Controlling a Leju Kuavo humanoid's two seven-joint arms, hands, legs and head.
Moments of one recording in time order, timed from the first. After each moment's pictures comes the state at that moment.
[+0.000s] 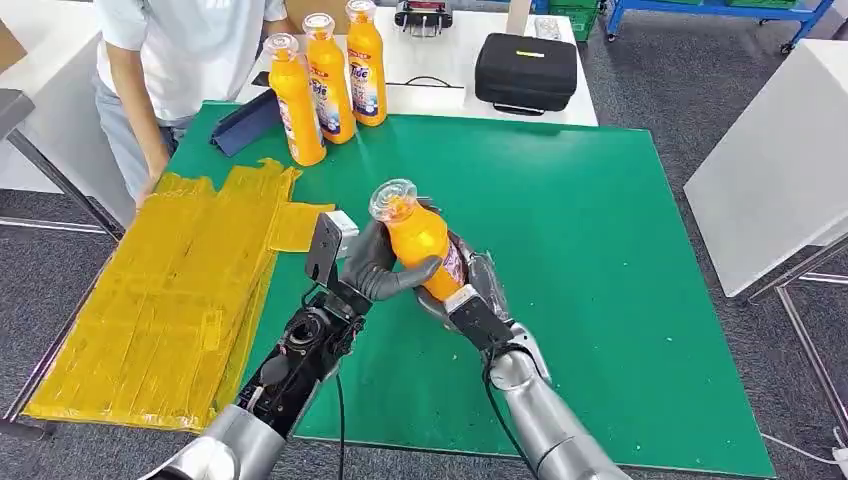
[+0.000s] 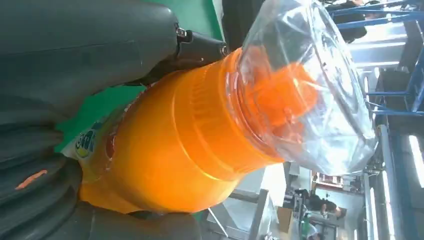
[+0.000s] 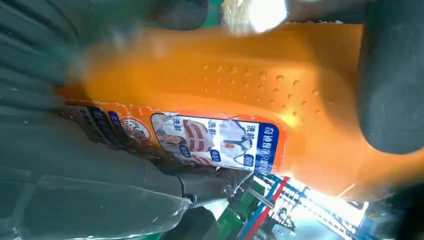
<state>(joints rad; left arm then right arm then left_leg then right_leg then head) -0.47 -0.29 -0.20 -0.88 -0.05 -0.32 -0.62 -0.45 0.19 0.26 -0.78 0.53 -0.15 -0.69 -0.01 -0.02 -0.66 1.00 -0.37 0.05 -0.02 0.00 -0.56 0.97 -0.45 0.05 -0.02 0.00</state>
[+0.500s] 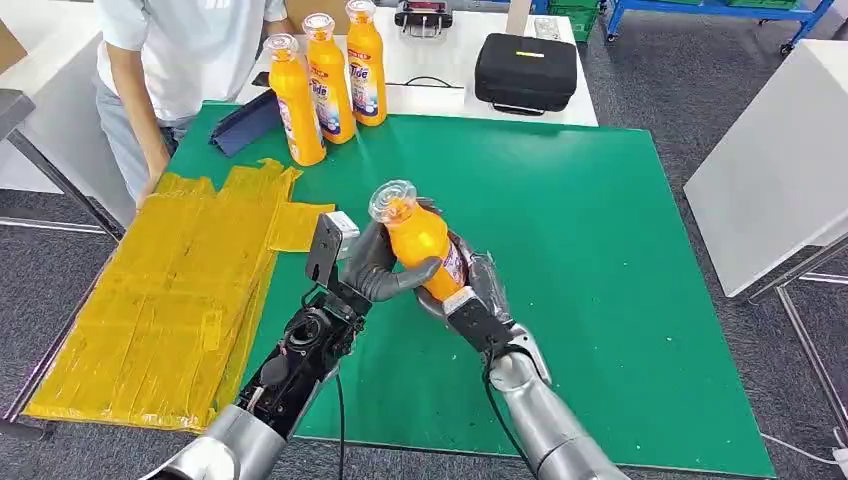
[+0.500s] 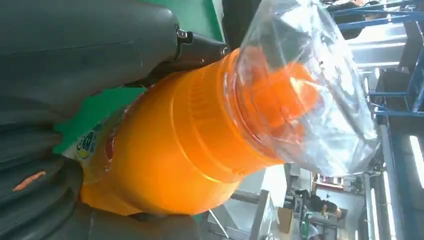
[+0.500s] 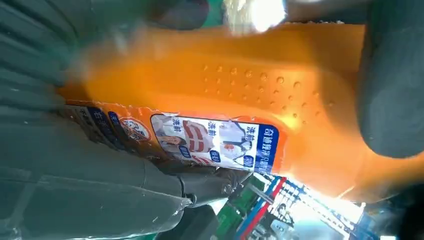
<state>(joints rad) -0.47 -0.29 -0.20 -0.88 -0.05 -0.31 -0.62 -0.44 0.19 0.26 -0.79 0.58 -0.18 -0.67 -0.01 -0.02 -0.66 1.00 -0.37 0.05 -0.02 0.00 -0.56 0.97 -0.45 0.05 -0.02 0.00</state>
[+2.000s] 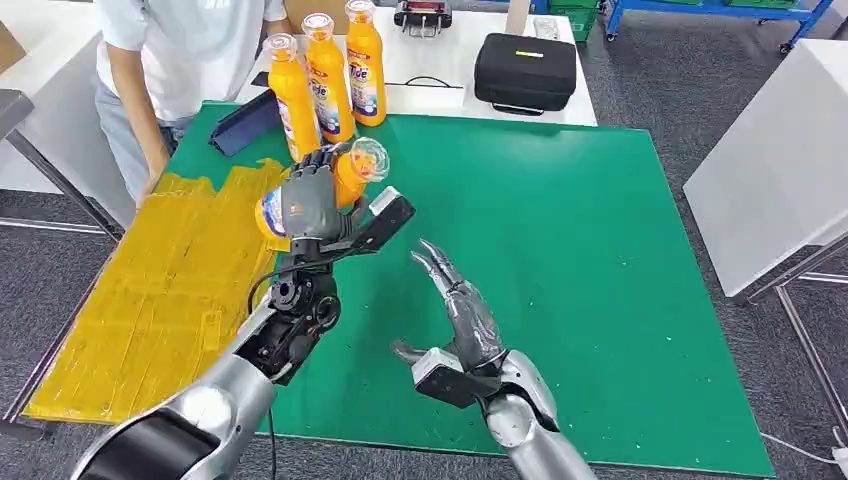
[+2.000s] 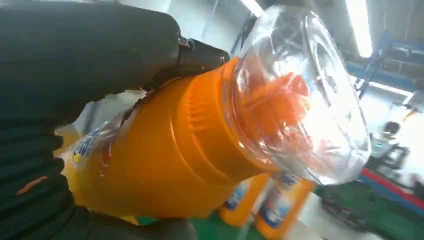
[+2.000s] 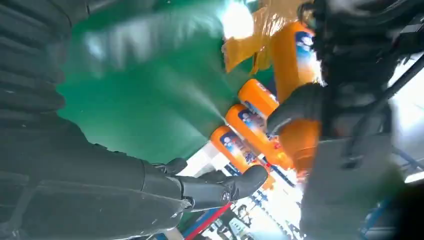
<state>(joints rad) -0.69 -0.24 -0.25 -0.62 -1.30 0.65 -0.05 -0.24 0.11 0.40 -1.17 0.77 -0.15 -0.55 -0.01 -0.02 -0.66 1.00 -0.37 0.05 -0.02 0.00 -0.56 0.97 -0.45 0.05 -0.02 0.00</state>
